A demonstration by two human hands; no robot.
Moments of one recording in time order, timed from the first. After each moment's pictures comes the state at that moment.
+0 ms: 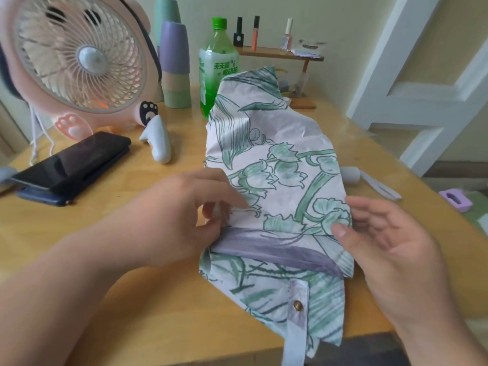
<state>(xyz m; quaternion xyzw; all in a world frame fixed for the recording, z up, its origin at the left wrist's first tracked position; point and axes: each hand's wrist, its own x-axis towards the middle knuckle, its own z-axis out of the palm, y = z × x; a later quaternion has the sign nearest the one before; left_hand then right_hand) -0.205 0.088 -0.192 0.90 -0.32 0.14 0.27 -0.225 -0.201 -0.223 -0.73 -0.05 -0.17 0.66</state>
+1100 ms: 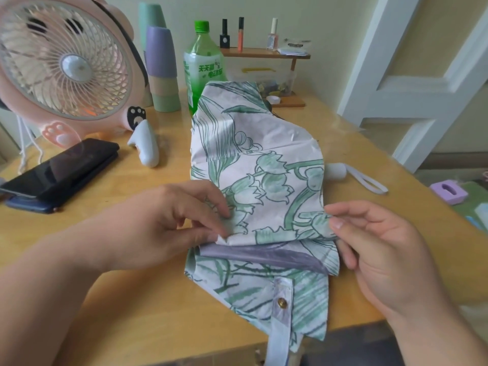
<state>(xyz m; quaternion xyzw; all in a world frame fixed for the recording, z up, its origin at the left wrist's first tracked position) -0.202 0.092 -0.193 0.87 -0.36 0.03 0.33 -0.220 -0.213 -0.224 -0.67 -0.05 -0.10 0.73</state>
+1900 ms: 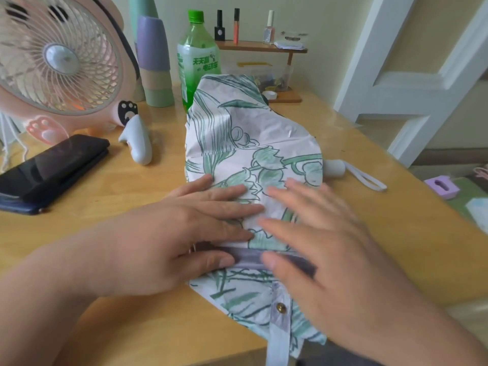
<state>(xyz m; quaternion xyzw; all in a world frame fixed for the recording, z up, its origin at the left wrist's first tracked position) -0.203 0.079 -0.196 0.88 -0.44 0.04 0.15 -0.246 -0.175 -0.189 -0.94 -0.27 -0.10 0.15</state>
